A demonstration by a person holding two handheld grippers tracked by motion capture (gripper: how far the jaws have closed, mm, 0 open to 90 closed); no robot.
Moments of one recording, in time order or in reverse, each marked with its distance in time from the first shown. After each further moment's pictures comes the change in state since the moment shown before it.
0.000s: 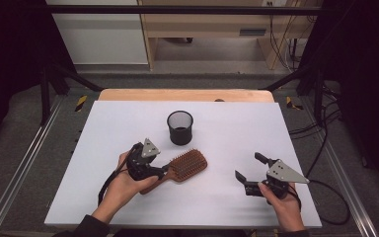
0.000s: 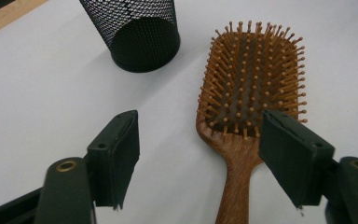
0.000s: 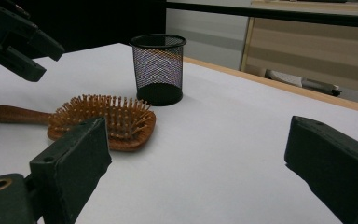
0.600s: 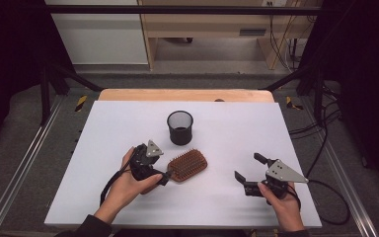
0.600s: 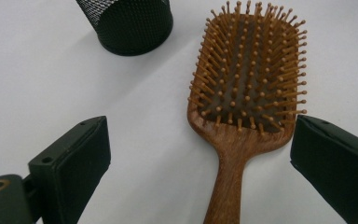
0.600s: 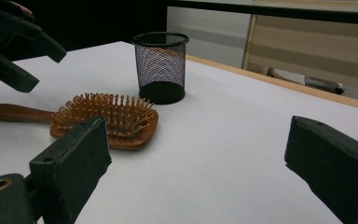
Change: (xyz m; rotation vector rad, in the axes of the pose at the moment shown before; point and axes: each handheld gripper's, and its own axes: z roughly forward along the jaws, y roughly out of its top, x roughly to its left) left arm -0.004 -0.001 0.010 0.059 -0.018 -0.025; right arm 0.001 0.000 0.001 0.009 0.009 0.003
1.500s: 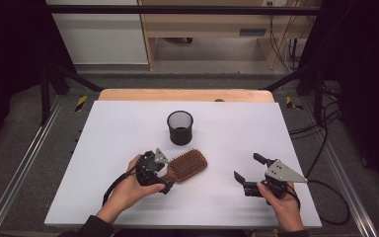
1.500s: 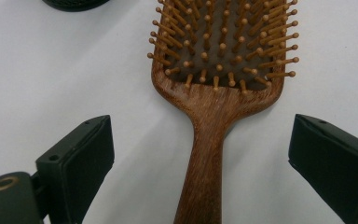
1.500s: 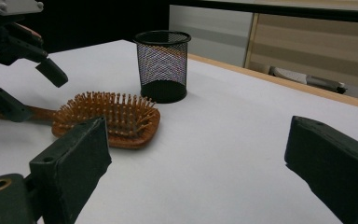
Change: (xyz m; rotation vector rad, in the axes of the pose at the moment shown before) left arm -0.010 -0.011 0.021 0.139 -0.077 0.062; right arm 0.001 0.000 0.001 0.005 0.005 -0.002
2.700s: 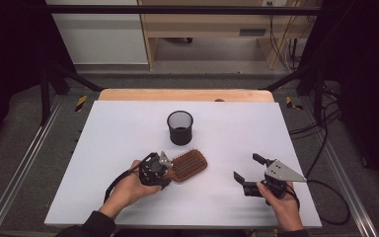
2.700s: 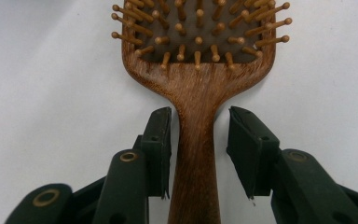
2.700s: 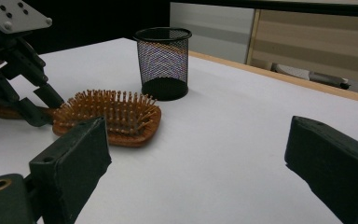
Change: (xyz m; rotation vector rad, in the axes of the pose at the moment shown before) left arm 0.002 0.002 0.011 0.113 -0.075 0.107; right arm -0.001 -0.002 0.002 0.010 0.005 0.013
